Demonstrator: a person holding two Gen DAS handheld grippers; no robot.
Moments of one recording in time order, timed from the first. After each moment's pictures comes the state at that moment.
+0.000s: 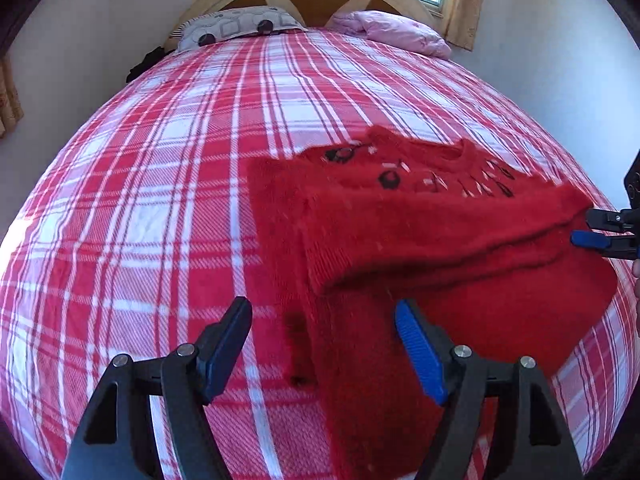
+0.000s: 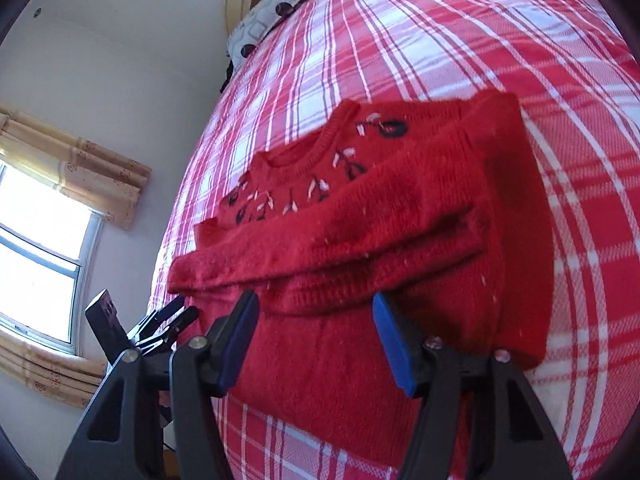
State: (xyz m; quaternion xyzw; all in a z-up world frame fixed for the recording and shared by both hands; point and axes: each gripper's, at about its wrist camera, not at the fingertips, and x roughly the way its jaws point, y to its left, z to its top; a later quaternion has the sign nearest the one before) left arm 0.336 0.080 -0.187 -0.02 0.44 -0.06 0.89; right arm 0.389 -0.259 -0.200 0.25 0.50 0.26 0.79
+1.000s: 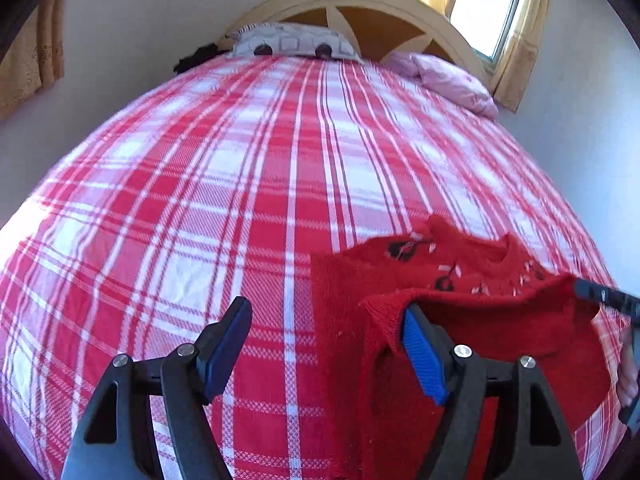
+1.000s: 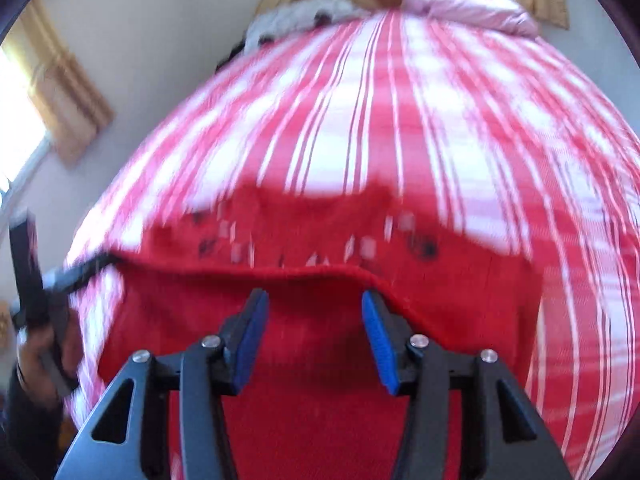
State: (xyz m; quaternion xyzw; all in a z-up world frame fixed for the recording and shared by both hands) left arm 0.375 0.123 -0.160 -0.11 0.40 0.00 0.91; right arm 0.437 -0.189 -0.155 0.05 0.45 0.21 0.87
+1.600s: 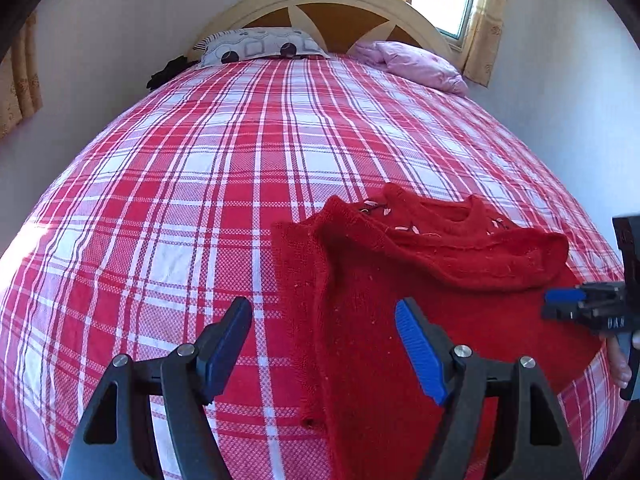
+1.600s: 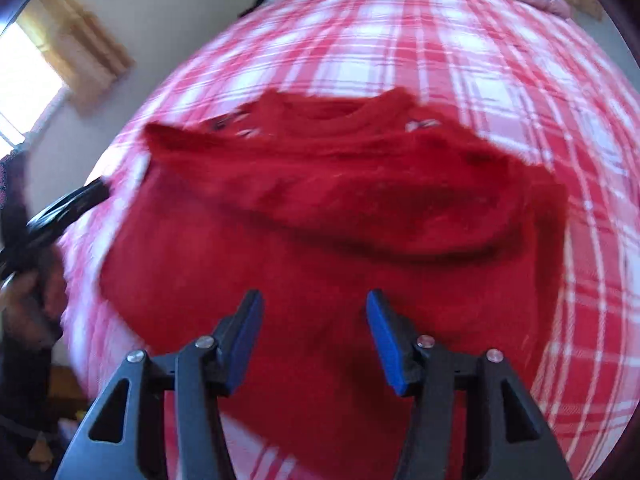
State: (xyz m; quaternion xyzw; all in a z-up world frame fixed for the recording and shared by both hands) left arm 0.346 0.089 -0.155 -0.06 0.41 -0.03 0.91; right arm 0.396 -0.185 -0.193 0.01 0.53 0.24 0.81
